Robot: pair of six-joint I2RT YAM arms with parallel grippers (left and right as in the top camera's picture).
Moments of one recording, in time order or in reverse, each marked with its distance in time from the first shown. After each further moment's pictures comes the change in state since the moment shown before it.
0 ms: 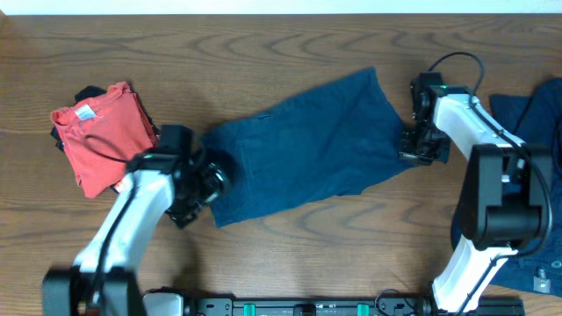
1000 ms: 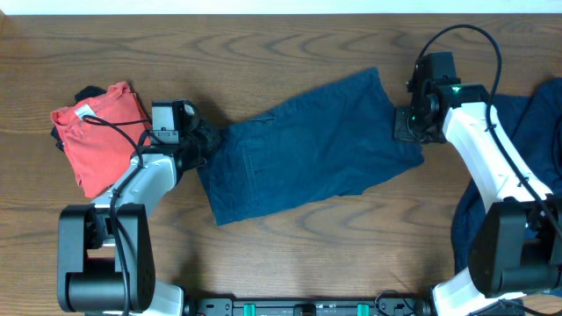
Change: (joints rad) left arm 0.025 0.264 0.006 0.742 0.154 -0.010; right arm 0.072 -0.229 -0.002 0.095 -0.131 -0.105
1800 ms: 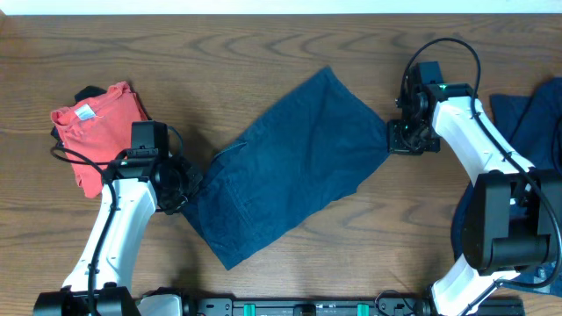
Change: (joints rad) left arm 0.062 -0.302 0.000 -0.699 -0.158 -0.029; right arm -0.001 0.111 -0.003 -0.079 -0.031 -0.065
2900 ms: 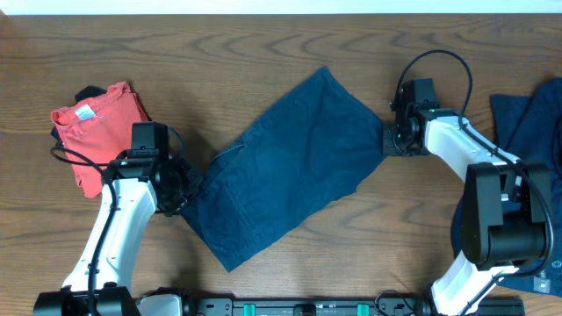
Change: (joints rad) left arm 0.000 0.000 0.000 -0.021 -0.008 0.004; right arm 0.000 0.033 -0.204 0.431 0.006 -0.010
